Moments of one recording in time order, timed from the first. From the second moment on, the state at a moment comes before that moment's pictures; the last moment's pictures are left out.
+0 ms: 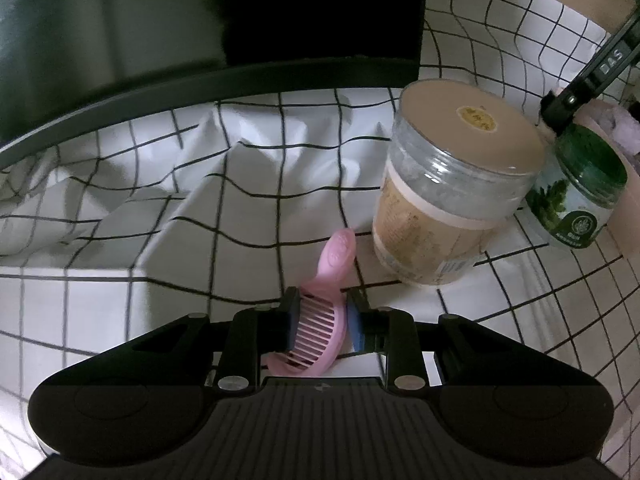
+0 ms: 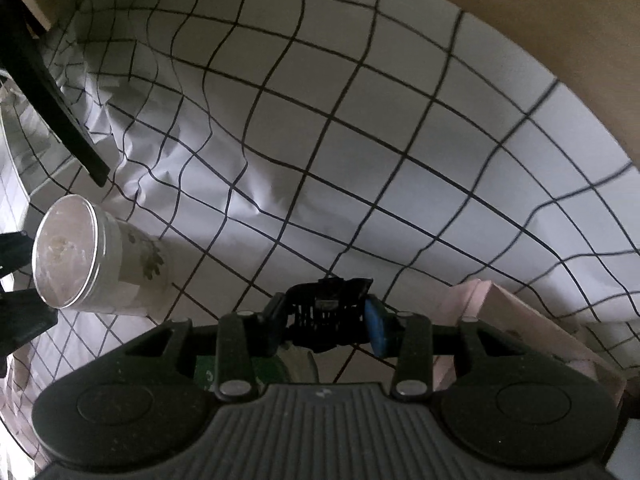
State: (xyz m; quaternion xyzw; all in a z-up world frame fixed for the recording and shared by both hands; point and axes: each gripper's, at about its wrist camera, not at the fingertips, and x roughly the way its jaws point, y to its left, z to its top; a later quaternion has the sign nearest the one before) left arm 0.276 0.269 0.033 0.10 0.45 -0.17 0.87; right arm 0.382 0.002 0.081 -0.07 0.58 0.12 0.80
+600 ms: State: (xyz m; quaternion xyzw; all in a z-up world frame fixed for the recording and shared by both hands) left arm 0.248 0.273 0.163 0.10 0.35 -0.12 0.92; right arm 0.311 -0.020 0.173 -0.05 0.47 0.13 0.87
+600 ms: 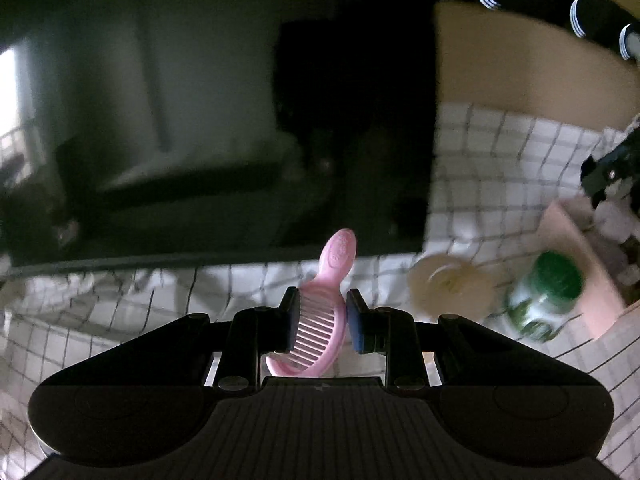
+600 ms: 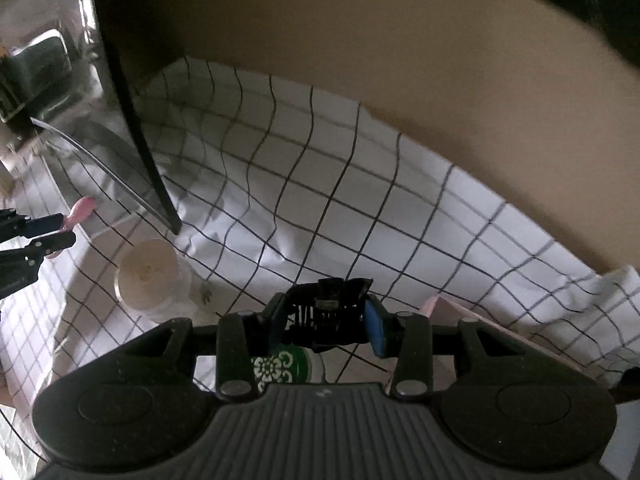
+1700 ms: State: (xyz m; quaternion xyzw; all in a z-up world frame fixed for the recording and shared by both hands) left arm 0.242 -0.054 0.113 0.01 0.37 -0.37 0.85; right arm 0.144 -0.205 0.092 0.08 0.35 -0.05 0.93
